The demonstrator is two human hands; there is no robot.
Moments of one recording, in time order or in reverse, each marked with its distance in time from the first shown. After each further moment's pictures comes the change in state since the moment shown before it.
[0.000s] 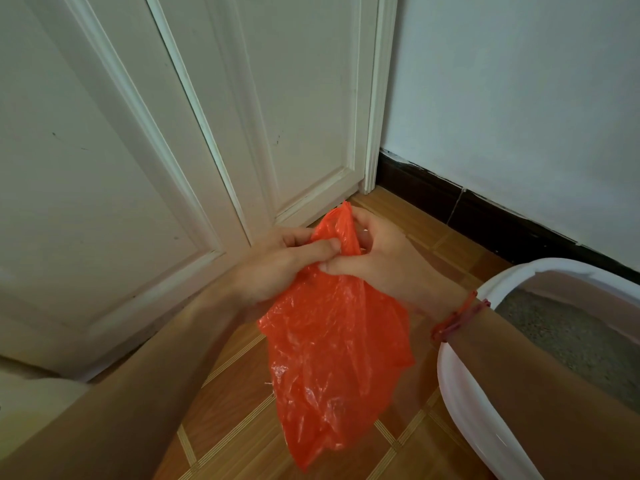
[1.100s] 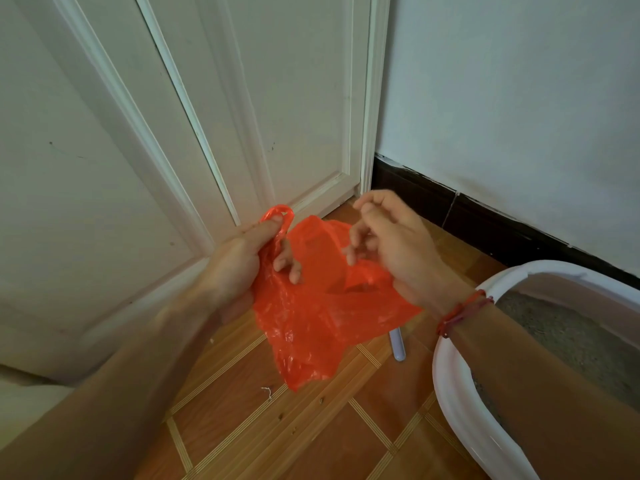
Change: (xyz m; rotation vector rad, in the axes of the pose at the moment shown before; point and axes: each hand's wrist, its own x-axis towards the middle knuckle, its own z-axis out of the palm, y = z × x) left_hand 0.003 -0.007 -0.016 -0.246 0.147 0.073; right_hand 0.001 -0.005 -0.011 0.293 0.231 -0.060
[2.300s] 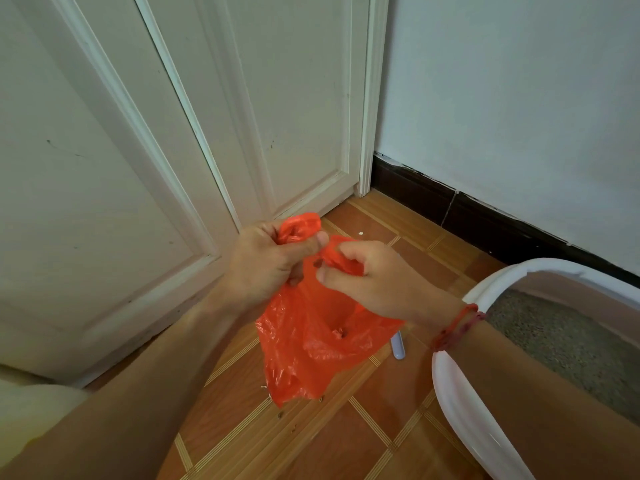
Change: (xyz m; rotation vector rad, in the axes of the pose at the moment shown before) left_hand 0.002 -0.006 0.022 0.195 0.124 0.212; right_hand -0.015 0.017 0.003 -0.590 -0.300 -0.149
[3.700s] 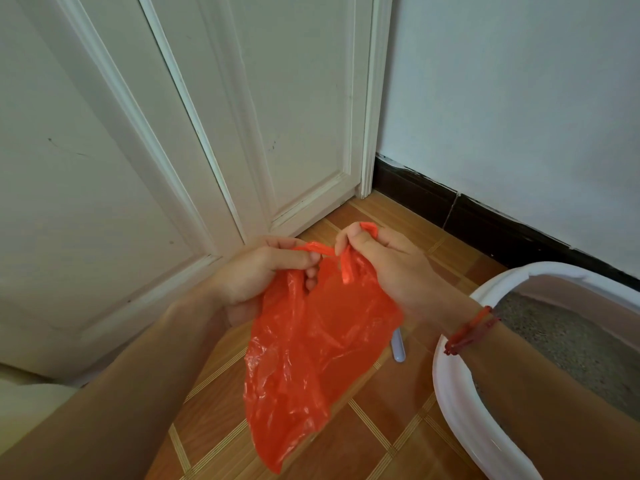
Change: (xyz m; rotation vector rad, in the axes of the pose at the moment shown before) left_hand 0.002 0.000 -0.018 -0.152 -0.327 -0.381; right_hand -0.004 -0.014 -0.009 0.436 0.065 0.123
